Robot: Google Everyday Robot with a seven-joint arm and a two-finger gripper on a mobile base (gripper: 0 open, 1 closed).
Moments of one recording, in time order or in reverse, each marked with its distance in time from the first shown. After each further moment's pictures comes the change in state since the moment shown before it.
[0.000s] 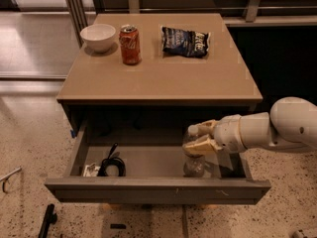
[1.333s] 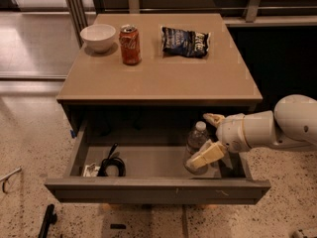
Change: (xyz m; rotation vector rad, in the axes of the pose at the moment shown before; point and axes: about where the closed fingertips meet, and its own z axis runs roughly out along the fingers) arm 0.003 -0.002 -0.010 0.009 0.029 0.004
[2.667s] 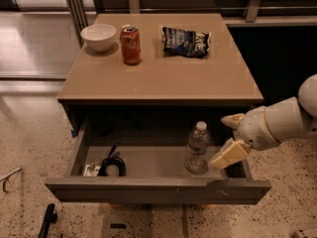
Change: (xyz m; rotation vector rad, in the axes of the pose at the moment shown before) arm 0.011 0.013 -0.065 -0.005 0.223 0.035
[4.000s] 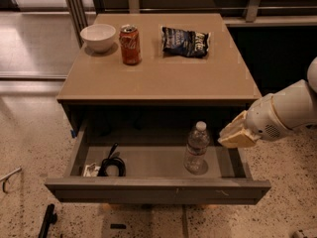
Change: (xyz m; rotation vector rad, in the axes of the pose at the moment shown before) arm -0.008 0.001 -0.034 0.003 0.104 -0.022
